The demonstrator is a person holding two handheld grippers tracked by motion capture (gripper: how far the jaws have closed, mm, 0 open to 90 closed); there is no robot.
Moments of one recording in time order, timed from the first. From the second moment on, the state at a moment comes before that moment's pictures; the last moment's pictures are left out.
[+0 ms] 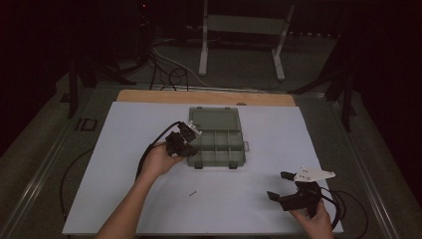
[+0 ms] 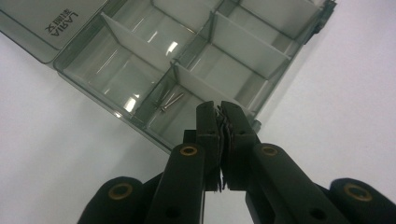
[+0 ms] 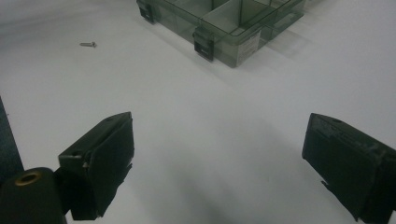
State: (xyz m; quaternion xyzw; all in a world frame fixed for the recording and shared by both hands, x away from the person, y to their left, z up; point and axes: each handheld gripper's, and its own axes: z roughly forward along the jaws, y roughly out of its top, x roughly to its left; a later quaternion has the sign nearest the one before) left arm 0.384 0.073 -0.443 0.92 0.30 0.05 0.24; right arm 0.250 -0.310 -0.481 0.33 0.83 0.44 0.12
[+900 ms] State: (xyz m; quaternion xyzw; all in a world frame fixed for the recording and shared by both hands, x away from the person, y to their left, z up) left arm 0.365 0.082 -0.438 0.92 0.29 0.04 0.26; right arm 0.249 -0.308 -0.482 0.33 0.83 0.44 0.11
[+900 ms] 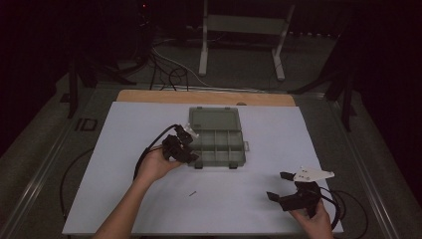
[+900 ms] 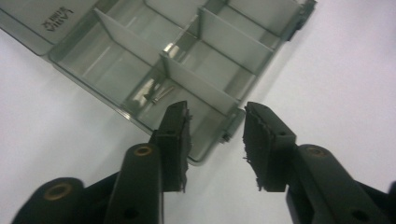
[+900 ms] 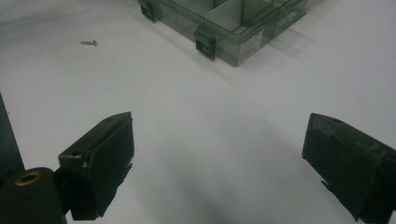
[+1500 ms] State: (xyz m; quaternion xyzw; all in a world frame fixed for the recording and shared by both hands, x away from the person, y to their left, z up) left arm 0.327 0.089 -0.448 0.92 0.28 0.05 0.27; right arm 0.249 -0.308 -0.482 0.33 0.83 0.44 0.12
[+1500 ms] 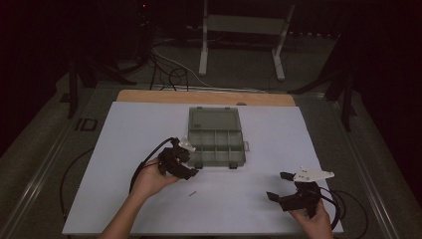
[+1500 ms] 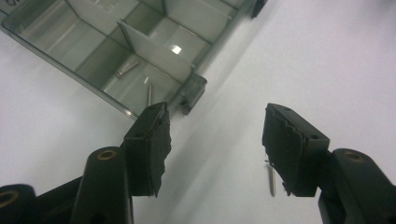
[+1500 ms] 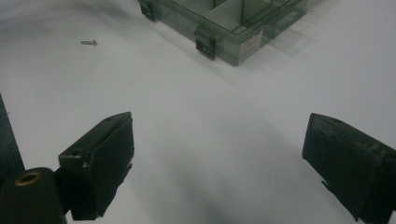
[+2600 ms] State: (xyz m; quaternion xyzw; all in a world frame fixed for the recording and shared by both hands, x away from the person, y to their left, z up) left arm 0.291 0.085 -0.475 0.93 0.27 0.04 0.26; right arm 0.249 -0.306 -0.482 0.33 0.83 0.43 0.11
